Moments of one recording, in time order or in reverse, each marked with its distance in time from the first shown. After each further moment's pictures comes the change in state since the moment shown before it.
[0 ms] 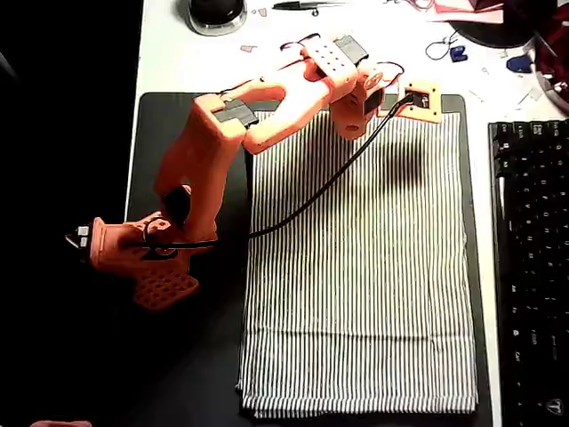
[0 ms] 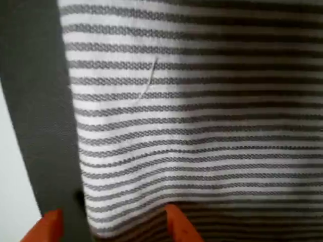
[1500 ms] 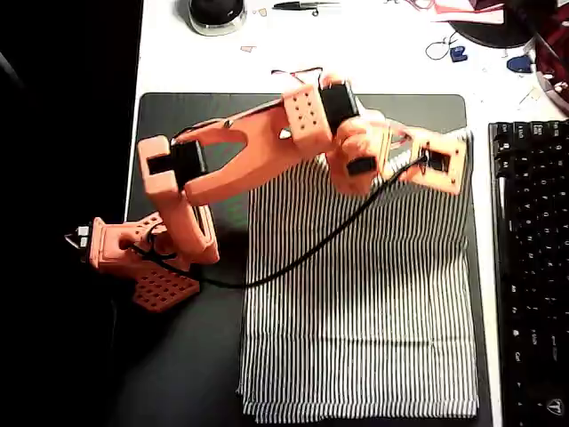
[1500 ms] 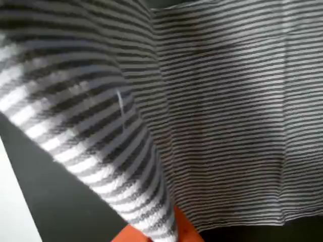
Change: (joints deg) arm 29.6 37.4 6.9 22.1 -19.2
